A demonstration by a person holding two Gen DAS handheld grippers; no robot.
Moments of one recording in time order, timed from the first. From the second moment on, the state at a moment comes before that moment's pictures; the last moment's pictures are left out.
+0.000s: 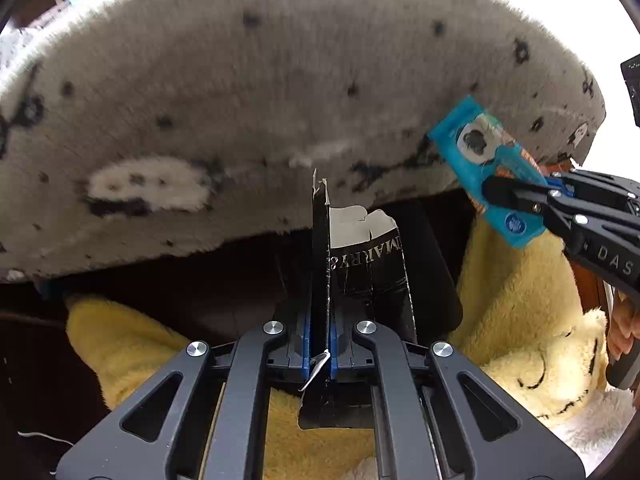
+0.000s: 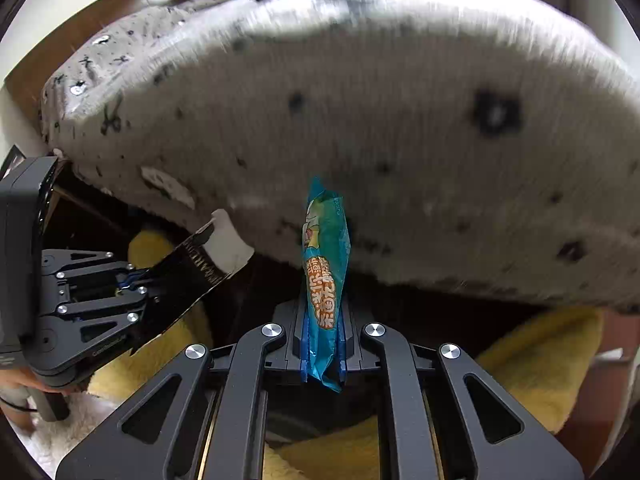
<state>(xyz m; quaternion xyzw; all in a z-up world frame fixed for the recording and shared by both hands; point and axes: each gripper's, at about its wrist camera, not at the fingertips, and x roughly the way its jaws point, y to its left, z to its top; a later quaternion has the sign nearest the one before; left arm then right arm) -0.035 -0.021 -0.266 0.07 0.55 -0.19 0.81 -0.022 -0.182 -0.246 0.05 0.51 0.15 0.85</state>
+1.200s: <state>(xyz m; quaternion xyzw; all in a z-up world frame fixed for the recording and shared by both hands) -0.027 -0.016 -0.276 0.06 0.59 -0.22 0.78 -0.008 -0.205 -0.272 0.08 0.56 0.10 0.82</state>
